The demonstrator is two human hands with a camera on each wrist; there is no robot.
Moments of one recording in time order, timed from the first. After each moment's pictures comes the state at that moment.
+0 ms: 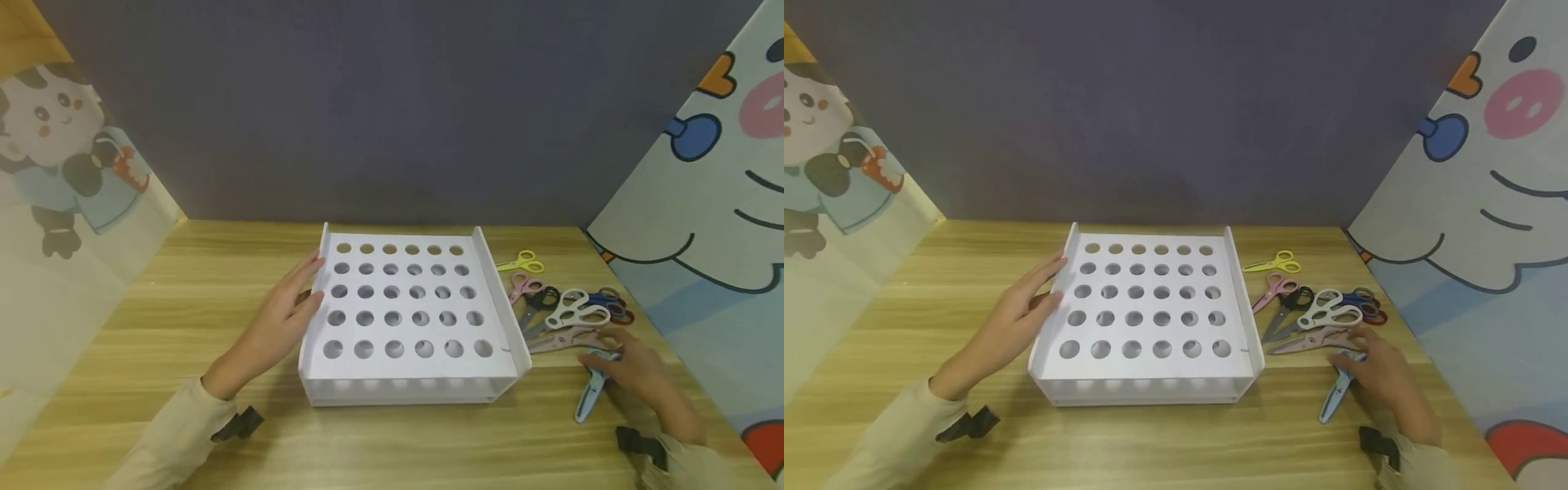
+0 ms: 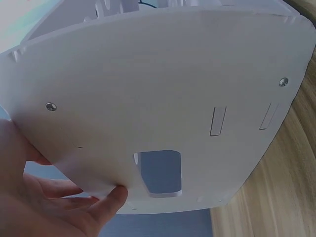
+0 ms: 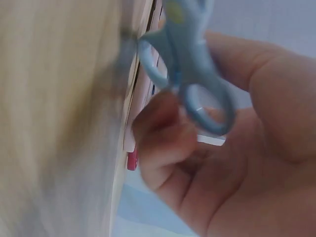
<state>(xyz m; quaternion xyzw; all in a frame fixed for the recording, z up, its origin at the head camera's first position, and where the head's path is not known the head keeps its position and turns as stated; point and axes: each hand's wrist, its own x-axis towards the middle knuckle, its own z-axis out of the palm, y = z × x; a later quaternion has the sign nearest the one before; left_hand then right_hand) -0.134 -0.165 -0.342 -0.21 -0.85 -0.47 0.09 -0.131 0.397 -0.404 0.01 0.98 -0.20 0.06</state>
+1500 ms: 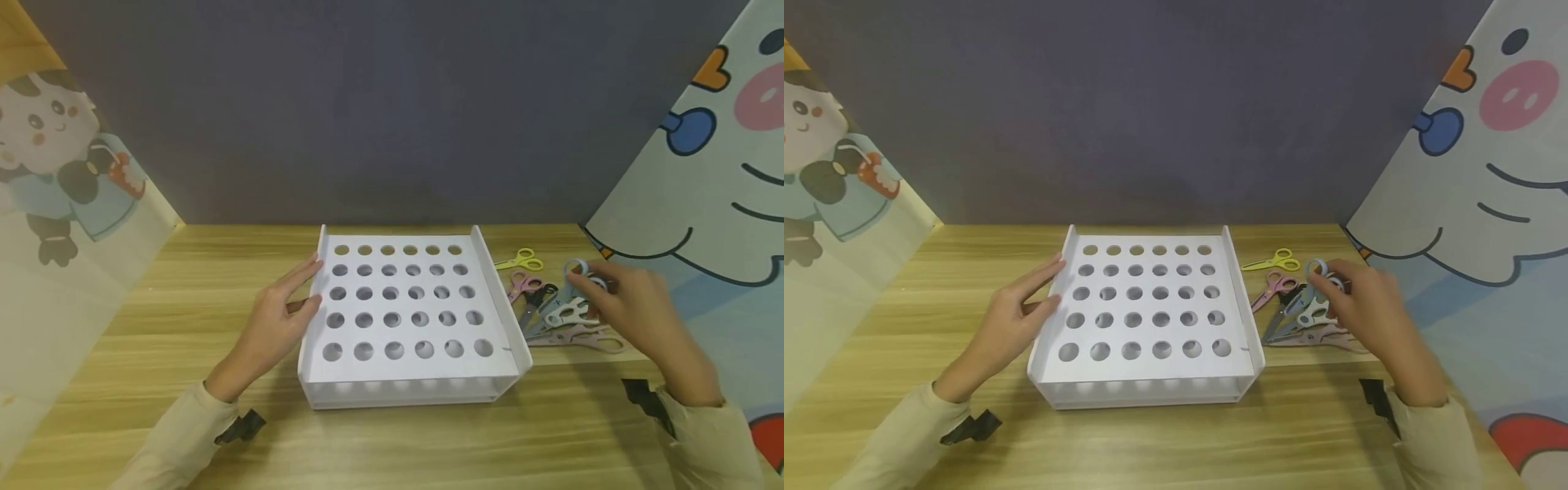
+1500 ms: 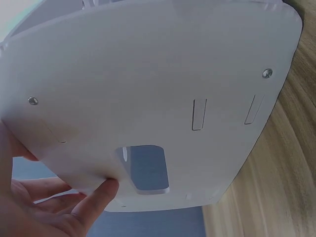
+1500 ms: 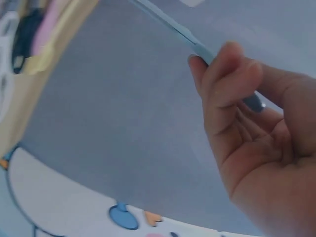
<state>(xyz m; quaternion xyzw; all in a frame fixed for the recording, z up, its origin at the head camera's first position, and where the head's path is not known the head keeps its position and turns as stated) -0.139 -0.167 -0.346 -0.20 -0.83 -0.50 0.13 -0.143 0.314 -0.300 -0.19 0.94 -0.17 -0.24</state>
